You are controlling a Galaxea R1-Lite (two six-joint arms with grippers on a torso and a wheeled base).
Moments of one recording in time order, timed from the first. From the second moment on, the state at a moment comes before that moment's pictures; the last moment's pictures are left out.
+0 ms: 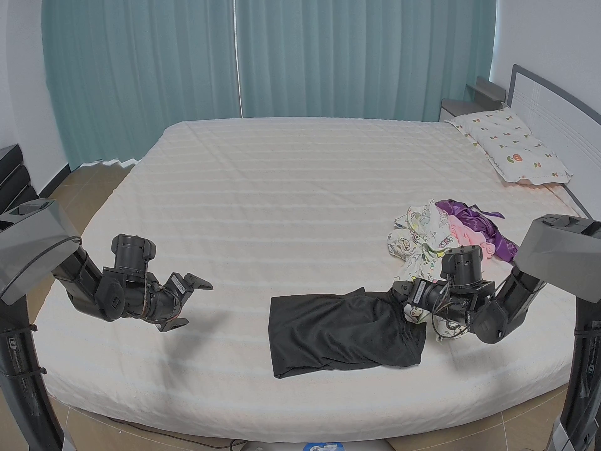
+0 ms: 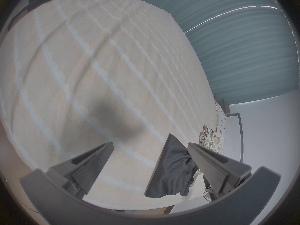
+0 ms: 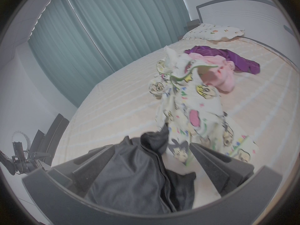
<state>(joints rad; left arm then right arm) -0.08 2.17 -0.87 -0.50 -0.34 -0.94 0.33 2.29 -0.83 -0.91 -0.11 0.56</state>
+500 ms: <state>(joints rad) -0.08 2.17 -0.87 -0.50 -0.34 -0.94 0.35 2.45 -1.05 -0.76 -0.07 0.56</state>
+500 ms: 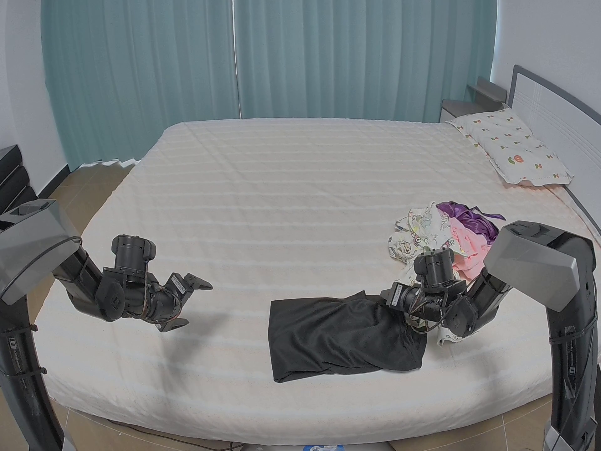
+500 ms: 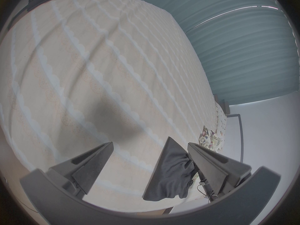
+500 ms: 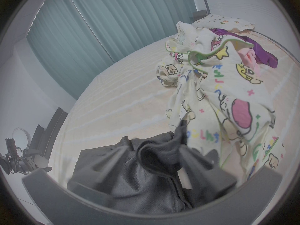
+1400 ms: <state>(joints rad) -0.08 2.17 -0.87 -0.50 -0.34 -0.94 0.22 2.45 -1.10 -0.79 -0.02 0.85</state>
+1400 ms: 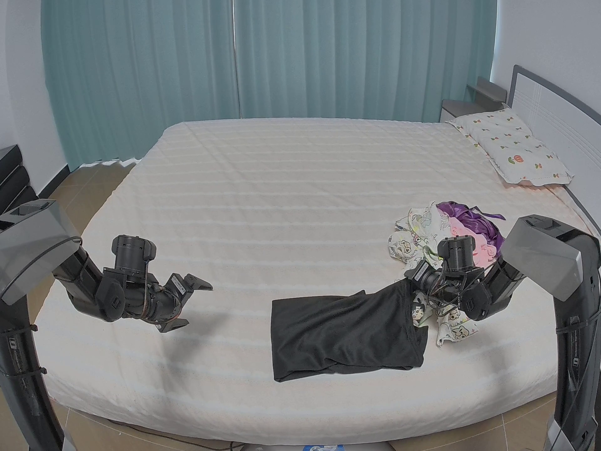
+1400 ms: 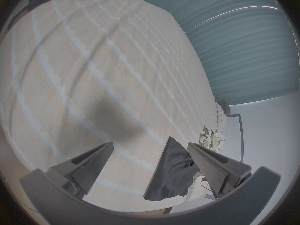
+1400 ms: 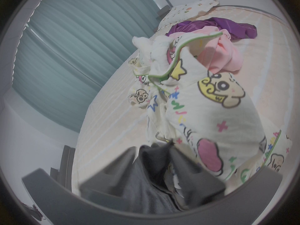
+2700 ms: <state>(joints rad) -0.09 2.17 -0.87 -0.50 -0.34 -0.94 0.32 2.26 -0.60 -0.80 0.18 0.57</state>
